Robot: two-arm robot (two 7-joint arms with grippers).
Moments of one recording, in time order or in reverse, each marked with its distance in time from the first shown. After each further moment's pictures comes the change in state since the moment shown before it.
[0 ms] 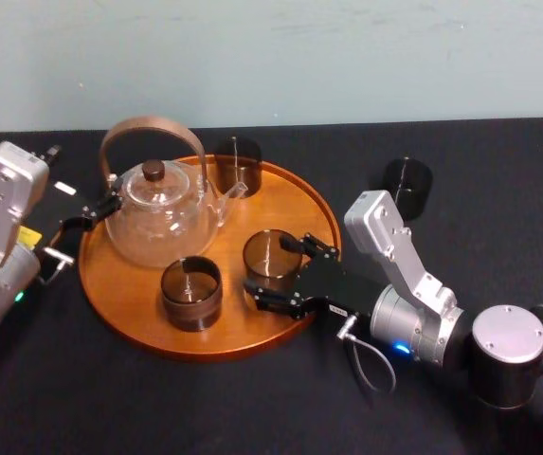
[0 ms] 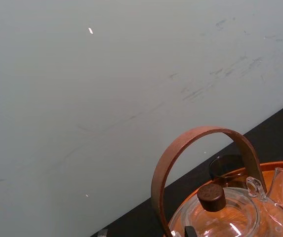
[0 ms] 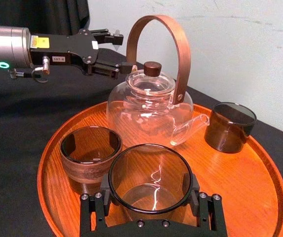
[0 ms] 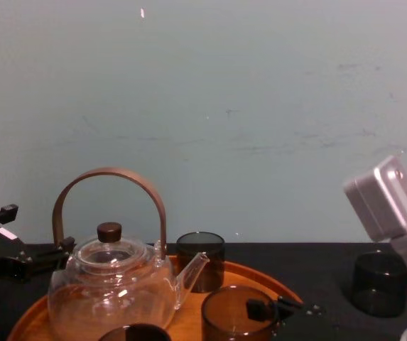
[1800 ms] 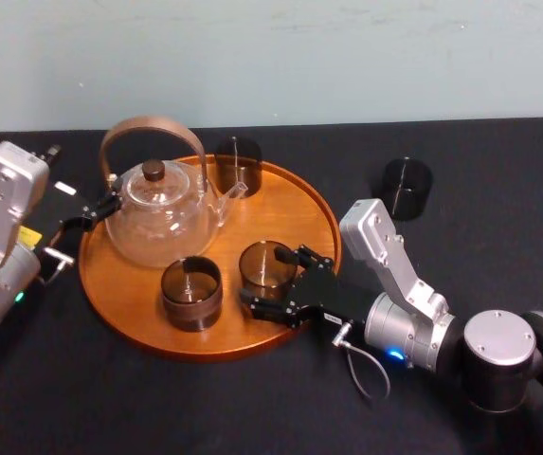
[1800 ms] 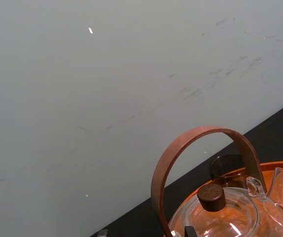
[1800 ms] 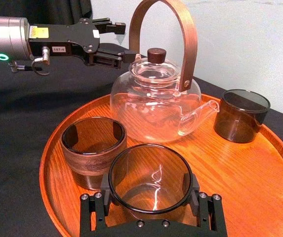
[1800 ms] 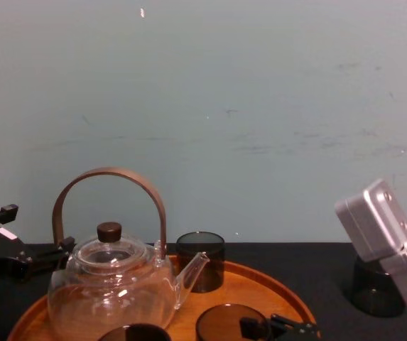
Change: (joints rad) left arm 0.000 0.000 0.000 0.000 0.000 0.000 0.000; right arm 0.019 -0.021 -0.014 0.071 0.021 -0.016 0.024
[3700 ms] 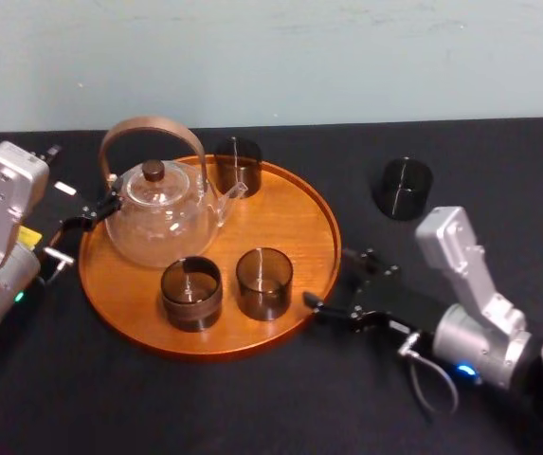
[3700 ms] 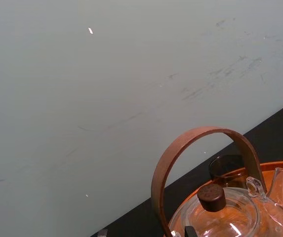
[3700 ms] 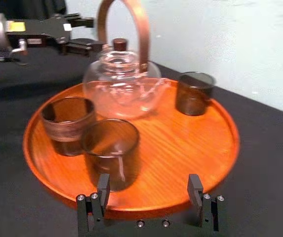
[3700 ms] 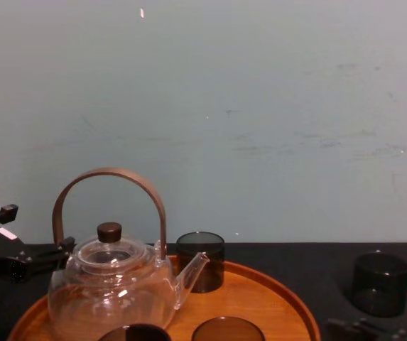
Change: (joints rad) left arm 0.000 0.000 0.000 0.000 0.000 0.000 0.000; right arm -0.127 0.135 0.091 -0.140 0.067 0.015 -0.033
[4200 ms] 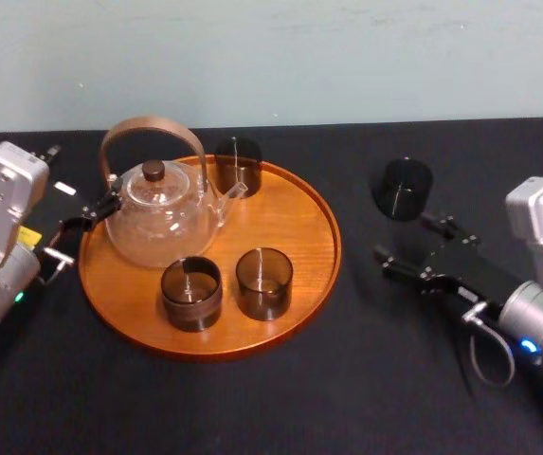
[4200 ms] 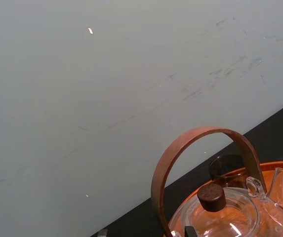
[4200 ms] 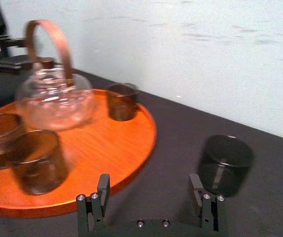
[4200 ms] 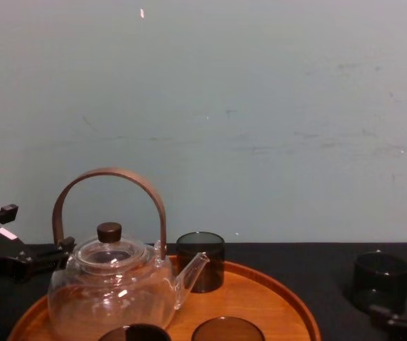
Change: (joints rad) left arm 0.000 0.000 0.000 0.000 0.000 0.000 0.000; right arm -0.068 0.040 0.162 -0.036 0.053 -0.022 -0.071
